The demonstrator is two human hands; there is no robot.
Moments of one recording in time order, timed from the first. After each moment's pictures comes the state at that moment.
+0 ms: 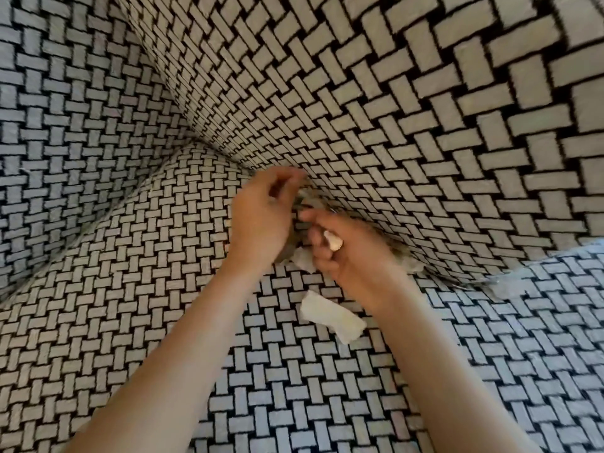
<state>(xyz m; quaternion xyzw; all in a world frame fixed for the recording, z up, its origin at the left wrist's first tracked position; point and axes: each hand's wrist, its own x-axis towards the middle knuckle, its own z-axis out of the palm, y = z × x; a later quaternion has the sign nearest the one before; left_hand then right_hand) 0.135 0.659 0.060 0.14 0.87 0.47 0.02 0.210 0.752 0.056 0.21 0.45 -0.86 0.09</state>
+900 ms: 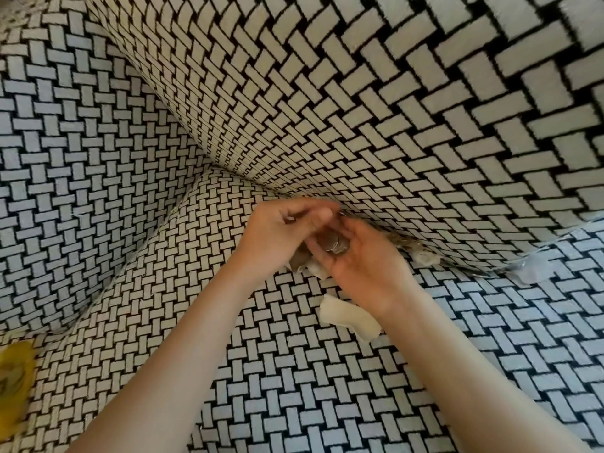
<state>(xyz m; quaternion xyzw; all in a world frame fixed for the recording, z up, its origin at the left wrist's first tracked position) 0.146 0.649 0.087 0.21 0.81 0.51 0.21 0.212 0.744 0.062 0.26 0.13 -0.96 0.02</state>
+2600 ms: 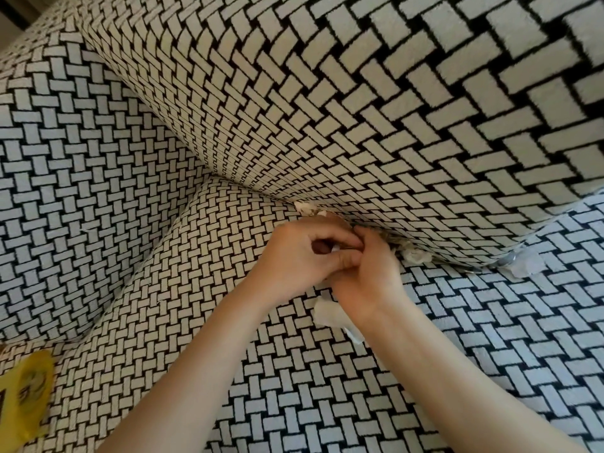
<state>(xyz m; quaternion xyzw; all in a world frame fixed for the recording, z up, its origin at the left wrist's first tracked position) 0.173 0.665 0.091 0.31 0.83 0.40 0.23 0.220 0.741 0.068 0.32 0.04 -0.95 -0.05</state>
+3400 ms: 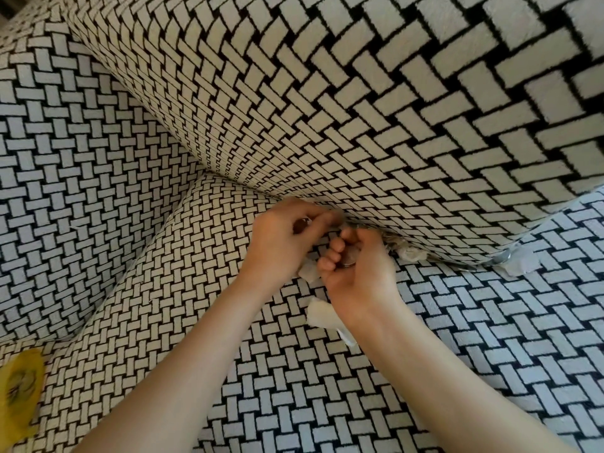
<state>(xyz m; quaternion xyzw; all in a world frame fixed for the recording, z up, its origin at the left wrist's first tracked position) 0.154 0.665 0.070 0.29 0.88 0.37 0.06 0.219 0.739 0.062 0.40 0.07 -0.91 -0.08</state>
